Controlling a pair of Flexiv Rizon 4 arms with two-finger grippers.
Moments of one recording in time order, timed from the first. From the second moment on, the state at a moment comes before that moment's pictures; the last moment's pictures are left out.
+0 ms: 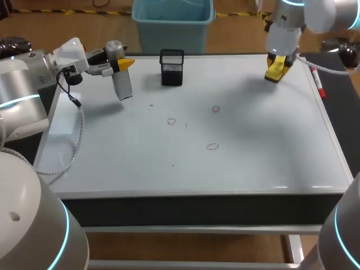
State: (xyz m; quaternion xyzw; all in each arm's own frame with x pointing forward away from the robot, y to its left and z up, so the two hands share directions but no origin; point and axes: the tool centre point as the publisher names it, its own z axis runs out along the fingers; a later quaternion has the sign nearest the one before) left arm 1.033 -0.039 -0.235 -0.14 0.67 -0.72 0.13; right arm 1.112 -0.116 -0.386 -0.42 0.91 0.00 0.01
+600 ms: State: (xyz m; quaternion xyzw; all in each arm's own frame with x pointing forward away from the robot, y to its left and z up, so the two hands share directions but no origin) left arm 1.033 -0.039 -0.235 -0.14 0.67 -0.72 0.13; right arm 1.083 -0.131 -0.374 -0.41 0.91 -0.01 0.03
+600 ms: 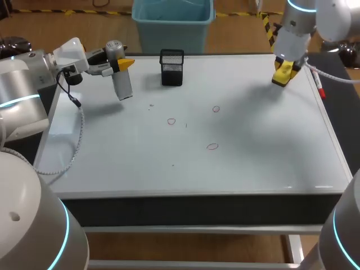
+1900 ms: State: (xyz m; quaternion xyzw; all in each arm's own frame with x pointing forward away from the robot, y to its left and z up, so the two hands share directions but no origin) left arm 0.996 -0.146 -0.224 -0.05 0.65 -0.76 0.05; right arm 1.078 -0.132 -0.373 -0.41 0.91 -0.01 0.04
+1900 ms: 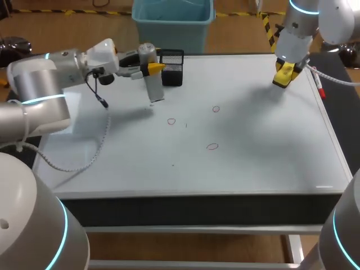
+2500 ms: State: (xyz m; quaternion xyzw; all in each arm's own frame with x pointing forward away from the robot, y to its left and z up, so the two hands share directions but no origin) left arm 0.977 -0.179 -0.237 -0.05 0.66 -0.75 -0.01; right arm 1.077 -0.132 -0.373 -0.41 0.91 -0.01 0.04
